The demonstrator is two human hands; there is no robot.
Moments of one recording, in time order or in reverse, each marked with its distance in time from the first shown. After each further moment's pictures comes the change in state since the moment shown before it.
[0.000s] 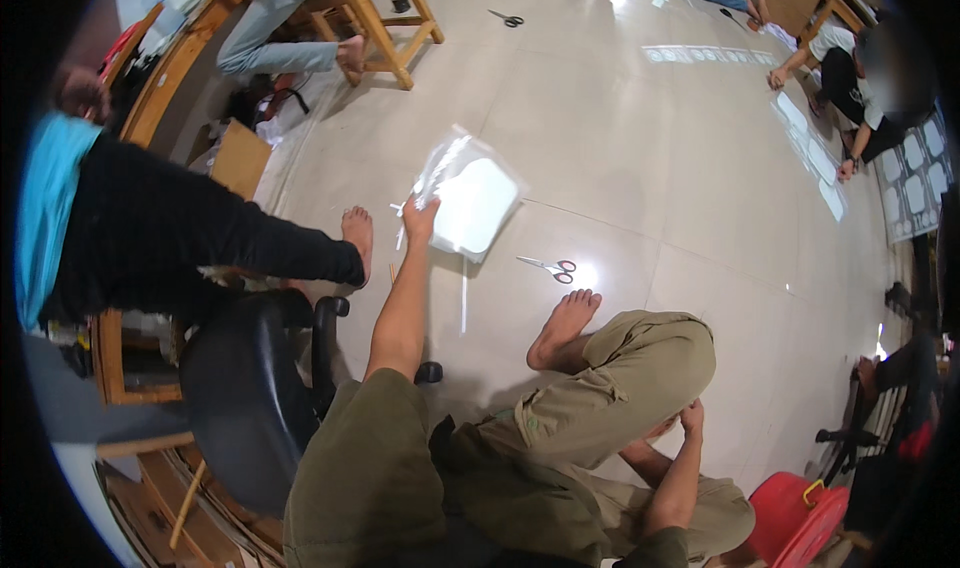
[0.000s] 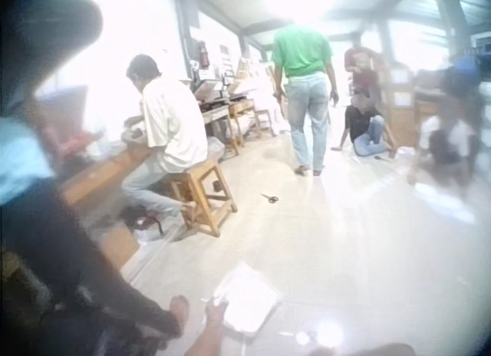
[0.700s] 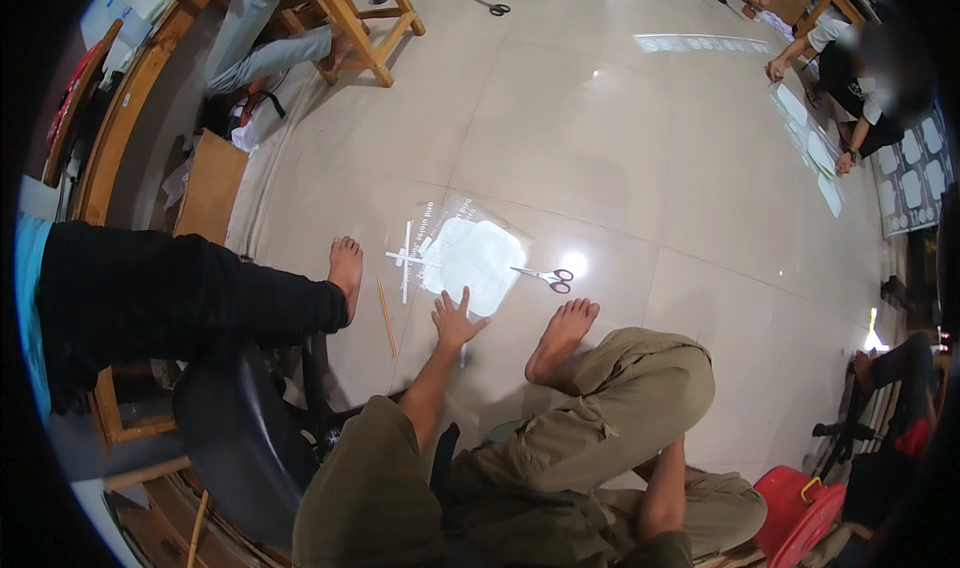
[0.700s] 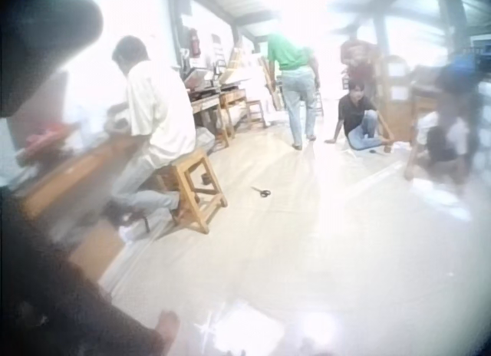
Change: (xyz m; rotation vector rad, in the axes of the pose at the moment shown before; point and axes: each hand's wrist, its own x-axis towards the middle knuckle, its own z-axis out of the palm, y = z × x) left_hand -0.199 -0.068 0.040 1.070 -0.778 -0.271; right_hand -0.018 -0.018 0.049 -0.027 -0.118 0.008
